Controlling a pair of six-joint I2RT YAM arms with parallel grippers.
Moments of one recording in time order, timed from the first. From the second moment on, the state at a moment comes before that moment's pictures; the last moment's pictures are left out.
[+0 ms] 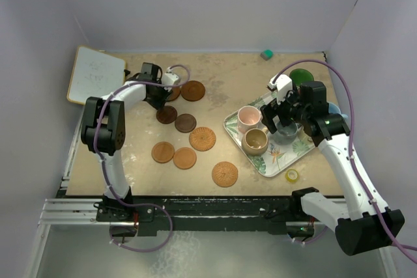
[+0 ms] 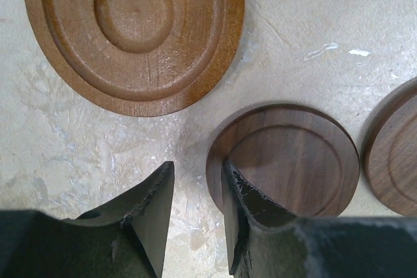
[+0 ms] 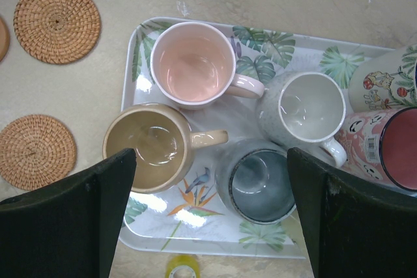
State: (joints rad) left arm -0.17 1.98 1.38 -0.46 0.14 0.49; right arm 0.20 1.03 1.06 -0.69 -0.28 -0.38
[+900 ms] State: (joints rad) left arm -0.16 2.00 1.43 -0.46 0.15 0.47; right arm 0.20 1.03 1.06 -0.69 -0.28 -0.38
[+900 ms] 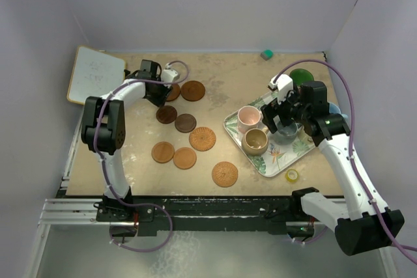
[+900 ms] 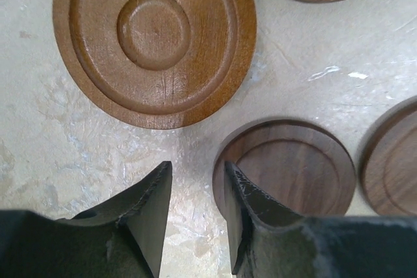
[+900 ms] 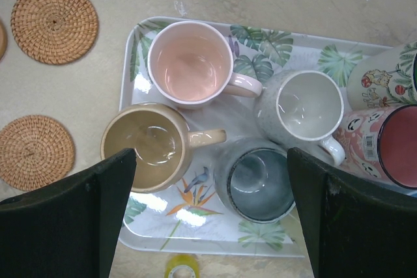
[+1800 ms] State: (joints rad) left arm -0.37 1.70 1.07 -0.44 0.38 0.71; right arm 0.18 1.01 1.06 -0.69 -0.28 -0.38
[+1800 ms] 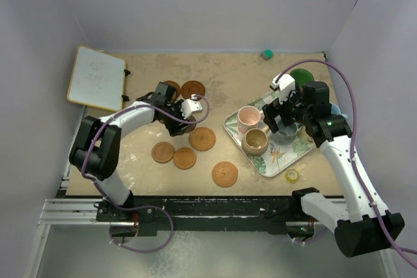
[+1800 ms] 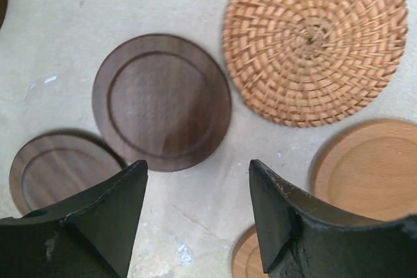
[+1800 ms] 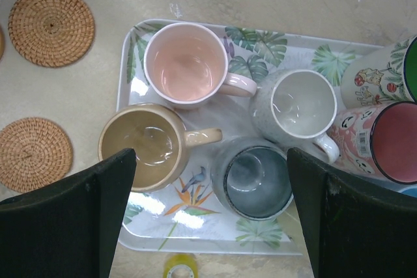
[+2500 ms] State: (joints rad) left arm -0.45 1.84 1.16 -0.43 0.36 0.77; right arm 0.18 1.01 1.06 -0.69 -0.28 -0.38
